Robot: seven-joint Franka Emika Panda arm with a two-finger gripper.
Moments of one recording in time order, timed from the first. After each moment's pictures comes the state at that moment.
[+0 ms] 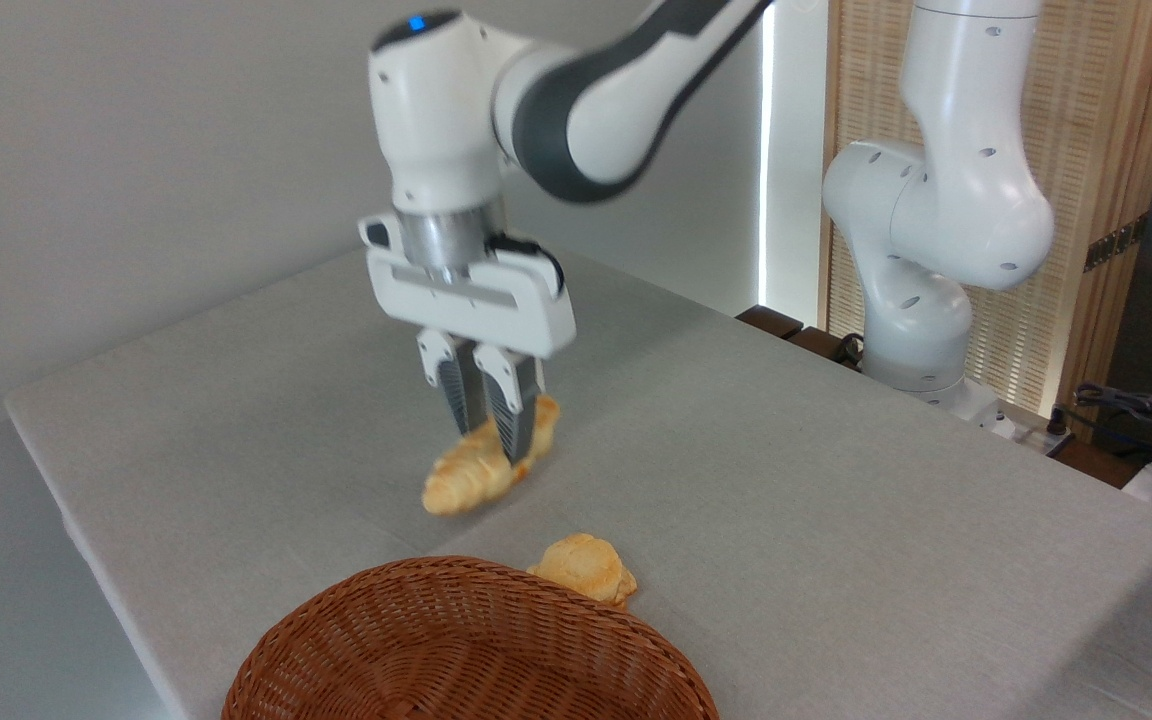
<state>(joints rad) -0.16 -0.17 -0.10 -2.22 0.04 2.10 0.26</state>
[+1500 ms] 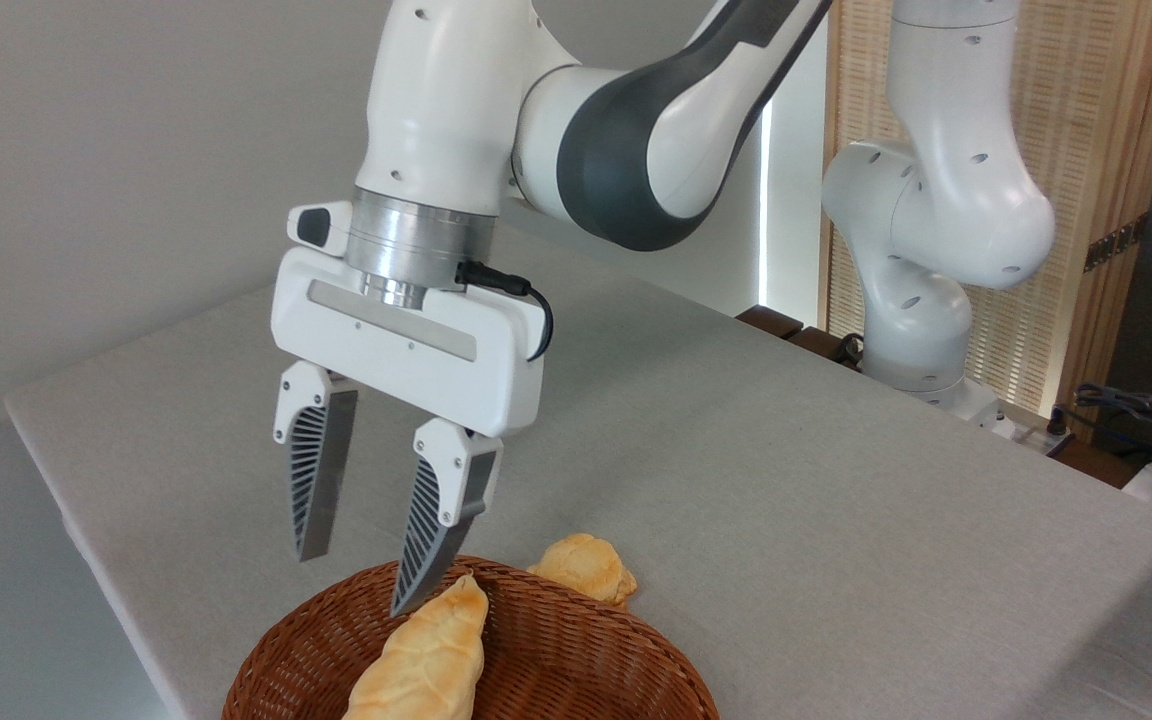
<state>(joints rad) -0.14 -0.01 0.16 -2.03 0.10 2.53 0.43</state>
